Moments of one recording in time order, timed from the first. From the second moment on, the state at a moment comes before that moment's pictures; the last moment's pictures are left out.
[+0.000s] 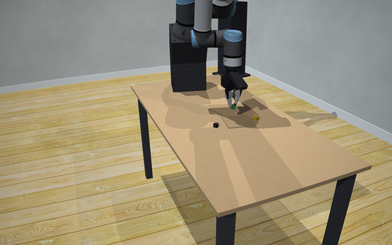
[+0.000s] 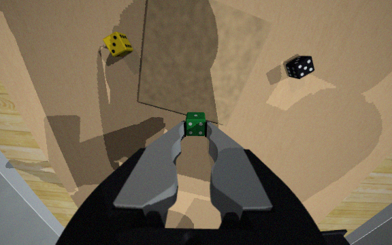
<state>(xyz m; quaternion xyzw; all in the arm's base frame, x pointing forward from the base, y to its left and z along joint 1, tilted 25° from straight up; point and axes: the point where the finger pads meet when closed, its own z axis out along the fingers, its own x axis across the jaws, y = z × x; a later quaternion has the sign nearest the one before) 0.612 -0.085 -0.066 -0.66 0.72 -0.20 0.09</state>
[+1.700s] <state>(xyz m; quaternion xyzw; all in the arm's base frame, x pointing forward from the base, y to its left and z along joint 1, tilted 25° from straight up) 0.630 -0.093 -0.105 -0.66 0.72 -0.20 0.09</state>
